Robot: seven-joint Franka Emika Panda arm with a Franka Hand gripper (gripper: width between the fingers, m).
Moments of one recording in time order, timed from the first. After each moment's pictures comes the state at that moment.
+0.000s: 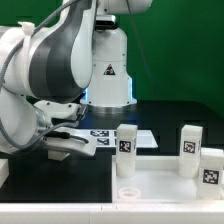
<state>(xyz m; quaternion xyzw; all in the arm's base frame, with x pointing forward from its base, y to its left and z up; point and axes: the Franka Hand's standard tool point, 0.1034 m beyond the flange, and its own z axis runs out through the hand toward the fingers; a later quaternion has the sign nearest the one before) 0.424 -0.128 0.012 -0.86 0.18 0.47 0.11</state>
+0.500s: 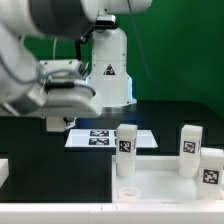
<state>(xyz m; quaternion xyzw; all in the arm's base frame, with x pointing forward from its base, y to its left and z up) 0.478 -0.118 0.088 -0.90 0.14 0.39 0.12</state>
